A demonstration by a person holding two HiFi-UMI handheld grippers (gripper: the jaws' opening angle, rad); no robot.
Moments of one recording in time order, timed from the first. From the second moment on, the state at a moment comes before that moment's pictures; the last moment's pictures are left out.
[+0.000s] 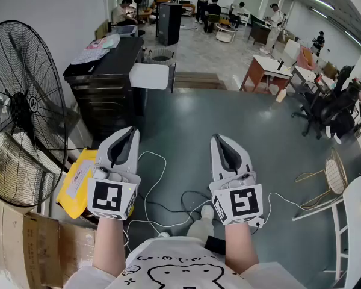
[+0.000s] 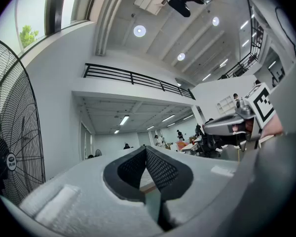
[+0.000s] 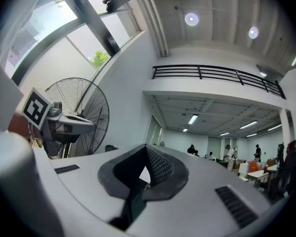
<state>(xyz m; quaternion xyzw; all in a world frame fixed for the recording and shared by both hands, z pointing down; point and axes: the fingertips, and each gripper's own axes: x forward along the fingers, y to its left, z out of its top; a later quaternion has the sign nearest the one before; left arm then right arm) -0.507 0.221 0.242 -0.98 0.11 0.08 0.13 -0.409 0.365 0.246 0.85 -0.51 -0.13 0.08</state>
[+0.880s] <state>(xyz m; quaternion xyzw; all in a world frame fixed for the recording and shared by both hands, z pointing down) -0.348 0.165 0.255 -0.99 0.11 0.04 0.11 -0.239 0.303 0.263 0.85 -0.52 -0.09 0.03</state>
